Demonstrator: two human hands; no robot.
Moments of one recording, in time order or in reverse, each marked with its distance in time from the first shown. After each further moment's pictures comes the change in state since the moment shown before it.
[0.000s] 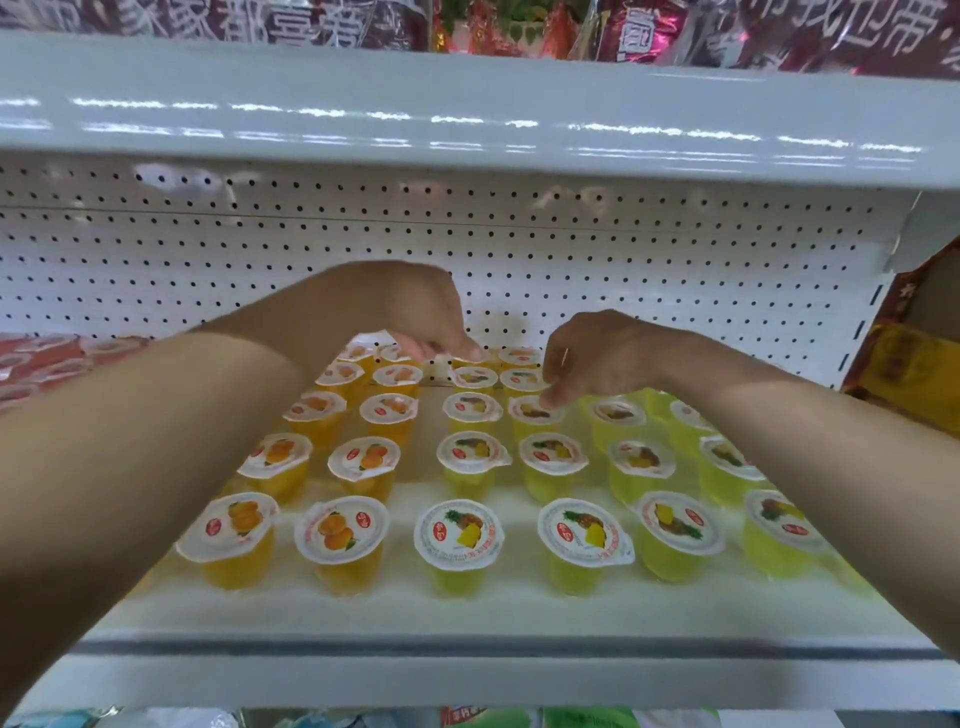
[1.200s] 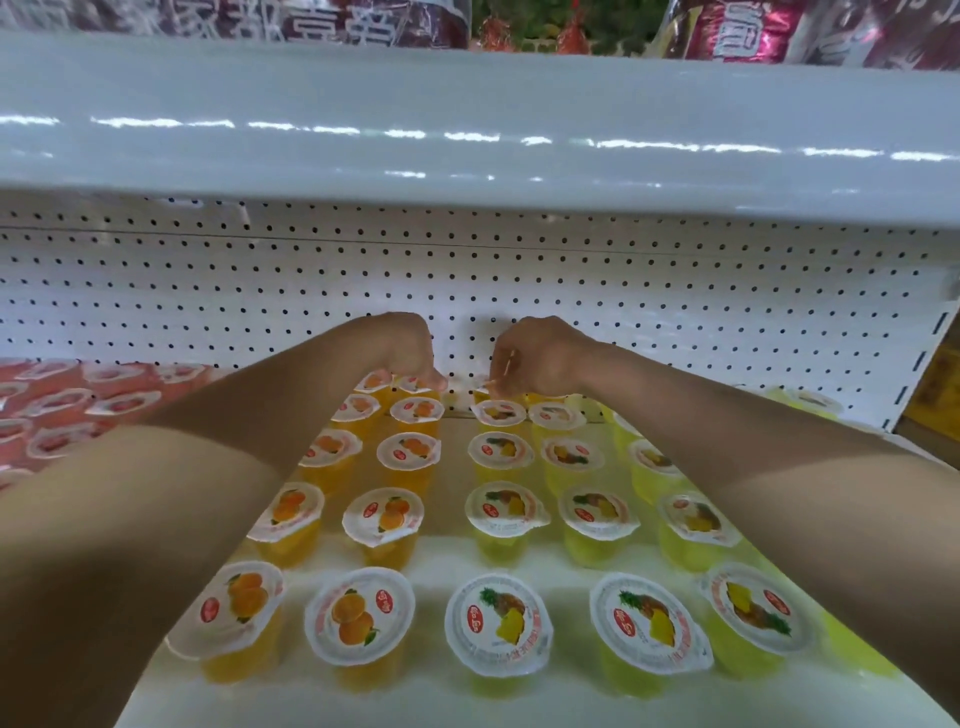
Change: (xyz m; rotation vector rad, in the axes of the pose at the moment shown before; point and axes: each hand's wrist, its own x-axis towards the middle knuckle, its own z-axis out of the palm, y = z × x) left_hand 0.102 -0.083 0.018 0.159 -0.010 -0.190; right_hand 0.112 -0.029 0.018 0.121 0.122 -0.108
